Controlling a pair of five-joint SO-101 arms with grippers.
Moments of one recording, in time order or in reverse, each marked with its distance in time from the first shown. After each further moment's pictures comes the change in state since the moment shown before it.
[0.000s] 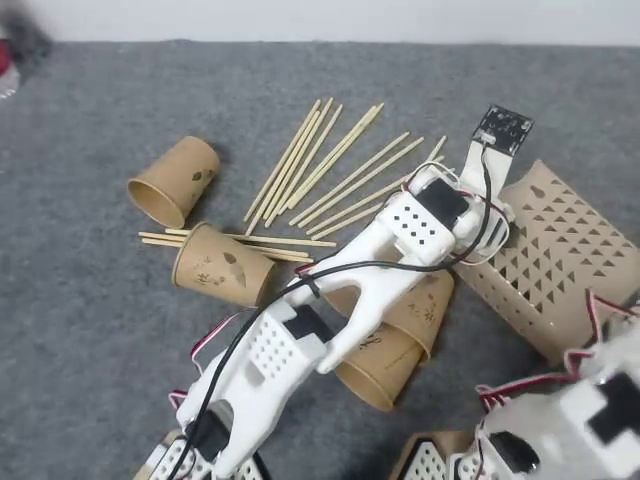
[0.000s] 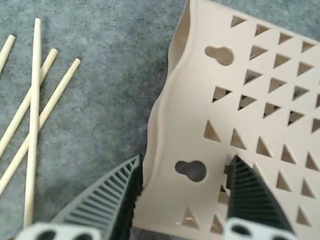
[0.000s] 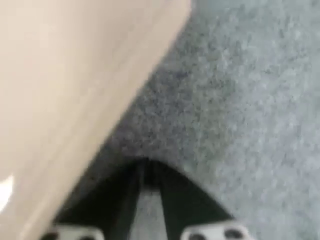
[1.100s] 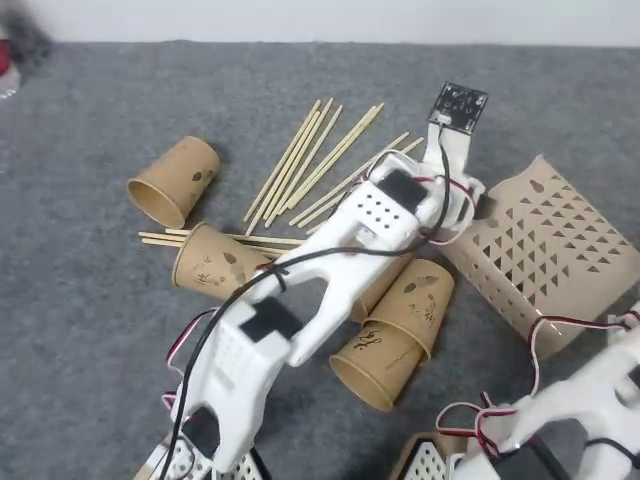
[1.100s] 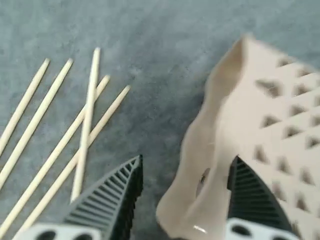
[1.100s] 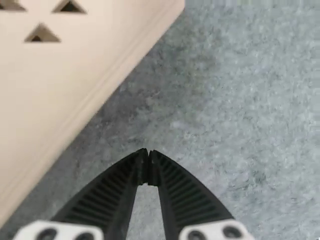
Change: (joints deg) left arm -6.9 -12.0 21.7 -17.3 -0.5; right arm 0.9 -36.5 8.5 21.5 1.5
